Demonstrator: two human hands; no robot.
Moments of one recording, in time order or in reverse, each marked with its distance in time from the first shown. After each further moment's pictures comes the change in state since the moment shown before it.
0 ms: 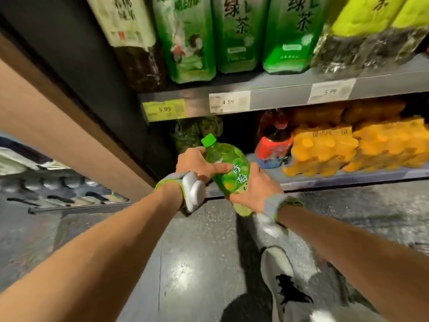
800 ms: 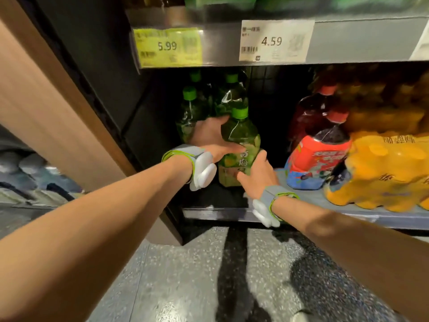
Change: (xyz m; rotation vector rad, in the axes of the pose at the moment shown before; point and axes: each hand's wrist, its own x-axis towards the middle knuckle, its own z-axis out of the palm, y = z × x) left_hand 0.117 -0.046 0.045 0.046 0.240 0.423; right_hand 0.155 0.016 0.102 0.198 0.235 -0.124
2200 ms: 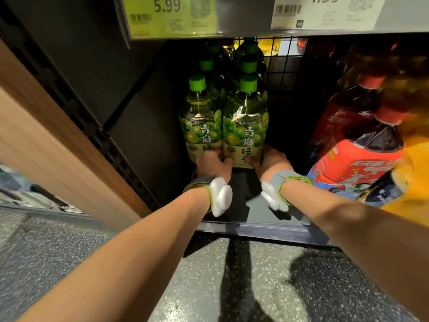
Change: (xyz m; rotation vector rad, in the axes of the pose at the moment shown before) left_hand 0.016 -0.069 0.079 -0.222 0.247 -0.472; right_hand 0.087 0.007 0.022 -0.138 -0.112 0.058
